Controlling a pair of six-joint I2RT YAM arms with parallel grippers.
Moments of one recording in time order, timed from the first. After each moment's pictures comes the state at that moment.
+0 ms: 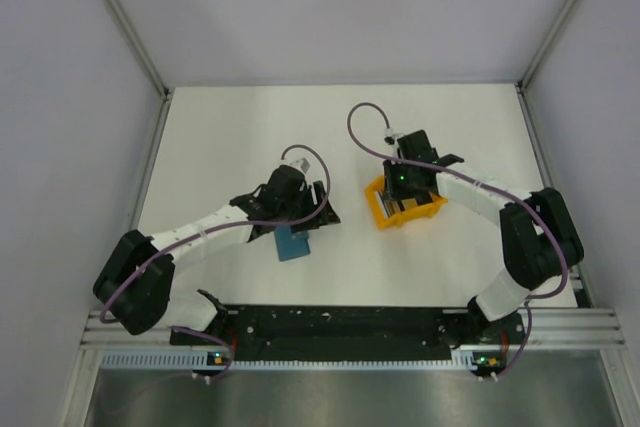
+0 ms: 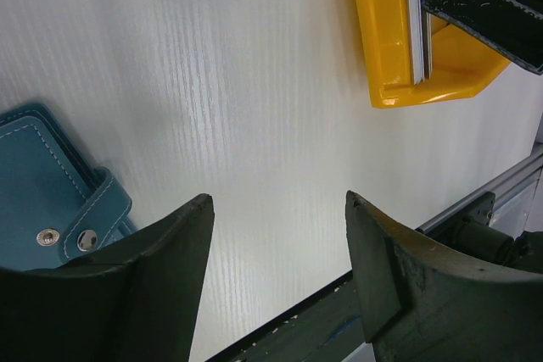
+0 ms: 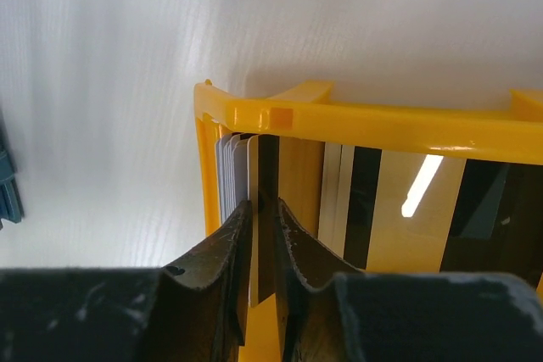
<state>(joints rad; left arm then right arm) -0.68 1.37 0.77 -0.18 0.17 -0.84 0.45 1.61 1.02 -0.39 -0.15 0.27</state>
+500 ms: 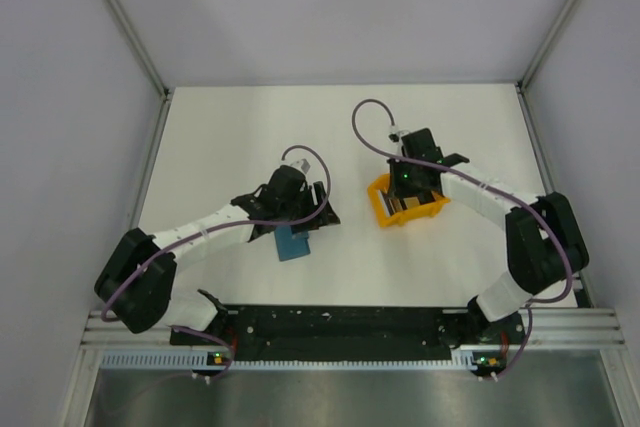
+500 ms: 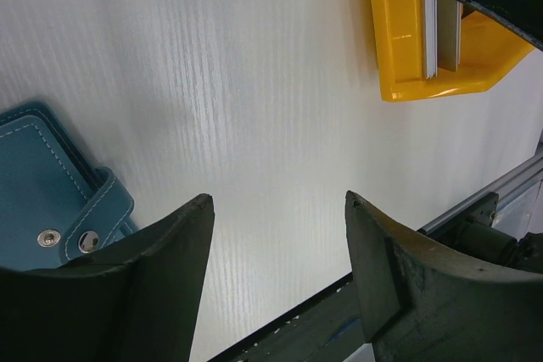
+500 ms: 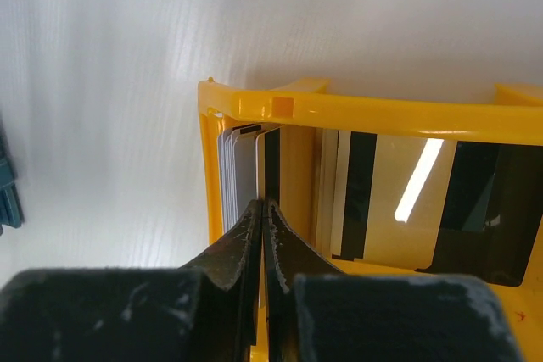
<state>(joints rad) -0.68 1.38 0.77 -0.18 0.17 -0.84 0.44 1.58 1.02 -0.39 -0.13 0.27</state>
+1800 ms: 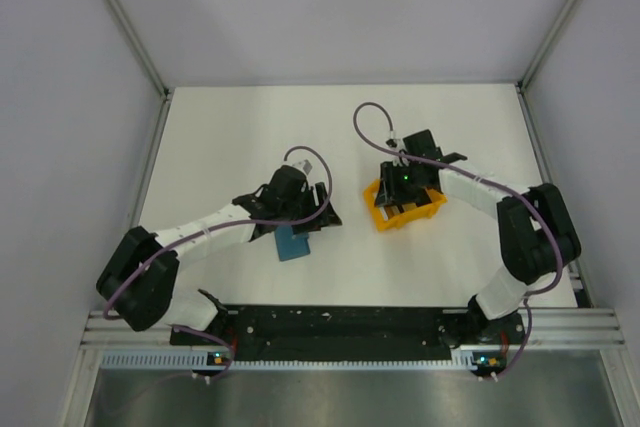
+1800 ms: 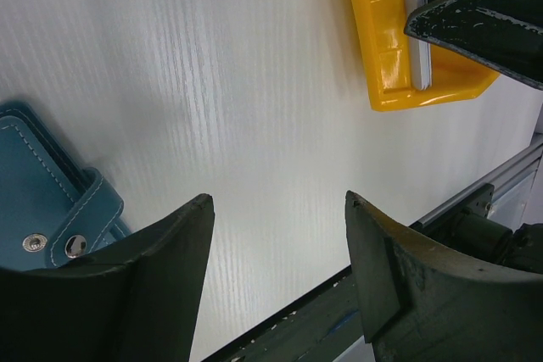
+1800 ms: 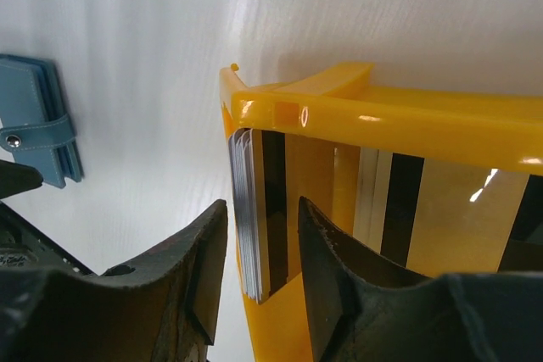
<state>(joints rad) -0.68 1.39 0.77 -0.17 0.20 -0.84 0.40 1.63 1.02 -0.40 -0.36 0.31</state>
